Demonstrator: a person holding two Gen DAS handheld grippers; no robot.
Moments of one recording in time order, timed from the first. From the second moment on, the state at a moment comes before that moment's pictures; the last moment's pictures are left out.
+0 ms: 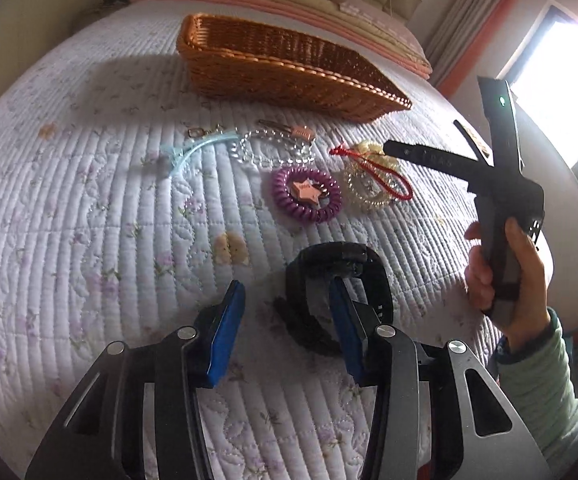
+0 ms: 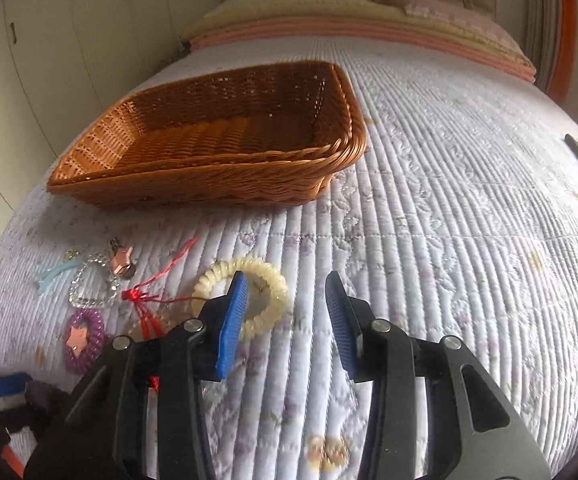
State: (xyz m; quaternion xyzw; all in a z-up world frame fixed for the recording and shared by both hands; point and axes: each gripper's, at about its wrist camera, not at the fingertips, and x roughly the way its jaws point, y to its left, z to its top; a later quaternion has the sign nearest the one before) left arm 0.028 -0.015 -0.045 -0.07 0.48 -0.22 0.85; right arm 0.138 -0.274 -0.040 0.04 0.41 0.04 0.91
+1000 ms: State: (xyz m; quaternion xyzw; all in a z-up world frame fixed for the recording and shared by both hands) left arm 0.080 -0.013 0.056 -0.03 0.32 -0.19 0.93; right arm 0.117 -0.248 0.085 -0.02 0.26 0.04 0.96
